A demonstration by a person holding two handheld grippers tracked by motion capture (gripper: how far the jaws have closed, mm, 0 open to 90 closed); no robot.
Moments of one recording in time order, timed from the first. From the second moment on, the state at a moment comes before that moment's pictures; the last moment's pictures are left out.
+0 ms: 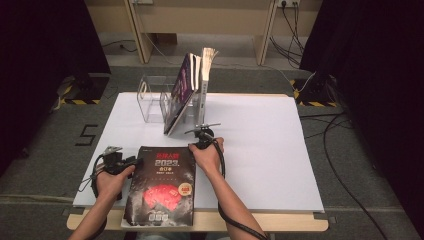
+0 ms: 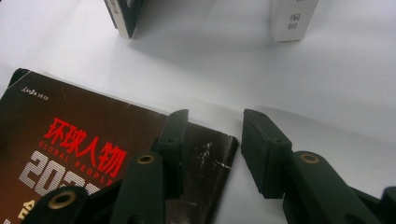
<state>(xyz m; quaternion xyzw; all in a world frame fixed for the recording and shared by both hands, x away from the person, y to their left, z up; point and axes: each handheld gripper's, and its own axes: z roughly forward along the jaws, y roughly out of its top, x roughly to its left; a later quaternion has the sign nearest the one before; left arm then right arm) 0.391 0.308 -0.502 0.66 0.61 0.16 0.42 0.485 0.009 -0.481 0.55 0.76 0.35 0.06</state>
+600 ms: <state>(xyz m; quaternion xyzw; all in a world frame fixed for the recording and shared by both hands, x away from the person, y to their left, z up) 0.391 0.307 -0.502 0.66 0.61 0.16 0.42 0.486 0.009 -0.483 0.55 0.75 0.36 0.05</state>
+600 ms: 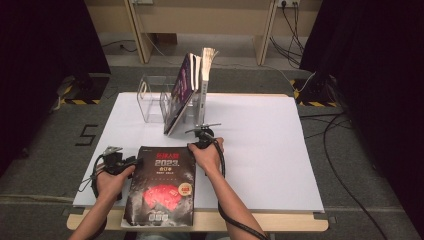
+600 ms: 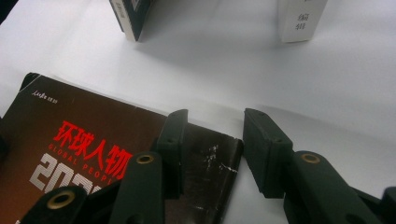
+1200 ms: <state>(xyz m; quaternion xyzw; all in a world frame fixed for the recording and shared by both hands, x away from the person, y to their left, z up) 0.390 0.306 -0.502 0.66 0.61 0.17 0.42 0.484 0.004 -0.480 0.56 0.75 0.36 0.01</state>
